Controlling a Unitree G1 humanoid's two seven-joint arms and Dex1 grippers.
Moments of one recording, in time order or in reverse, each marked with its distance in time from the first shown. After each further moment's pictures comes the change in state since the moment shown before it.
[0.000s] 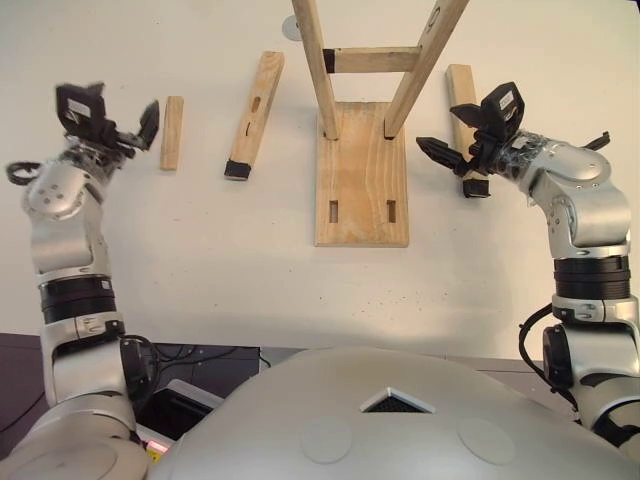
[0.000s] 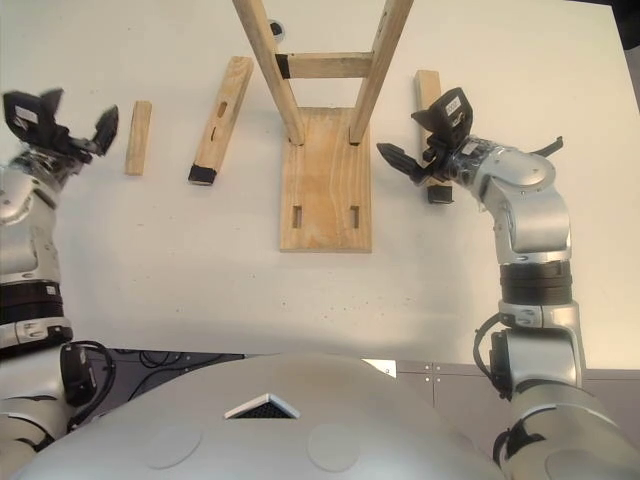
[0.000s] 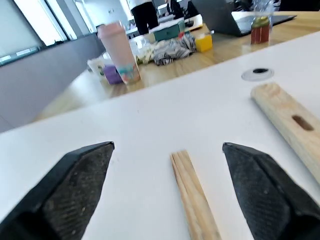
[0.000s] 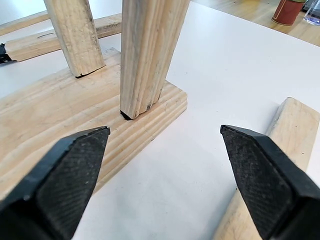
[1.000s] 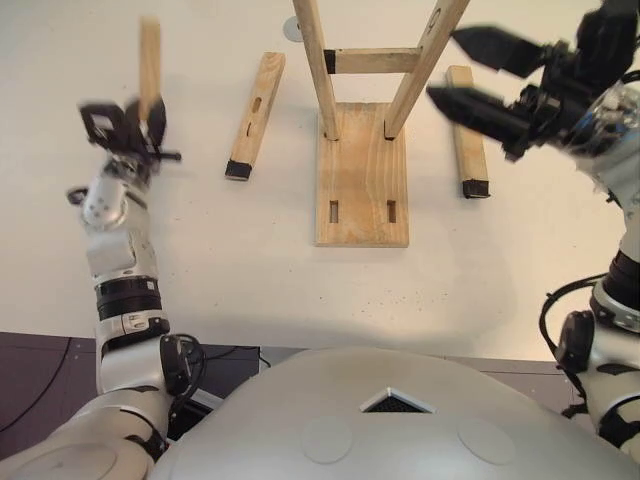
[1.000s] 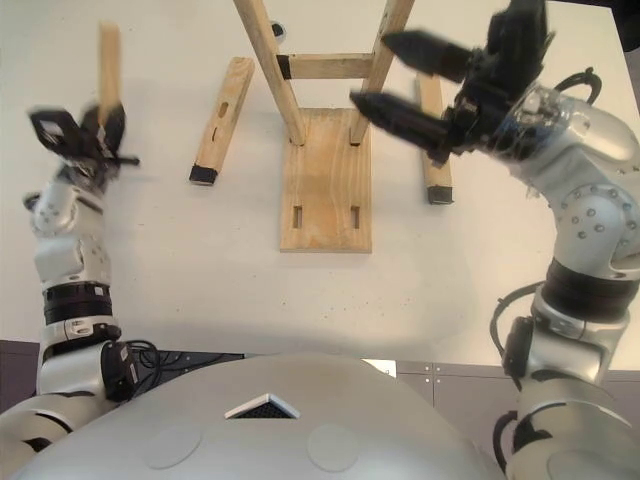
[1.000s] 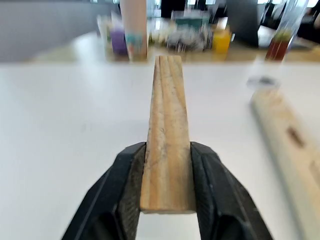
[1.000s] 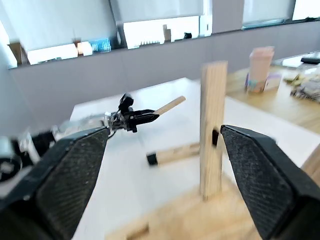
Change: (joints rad) left arm -0.101 -0.159 0.034 -0.107 -0.084 -0.210 0.089; right arm -0.098 -0.002 -0.259 -0.404 0.647 0.319 0.073
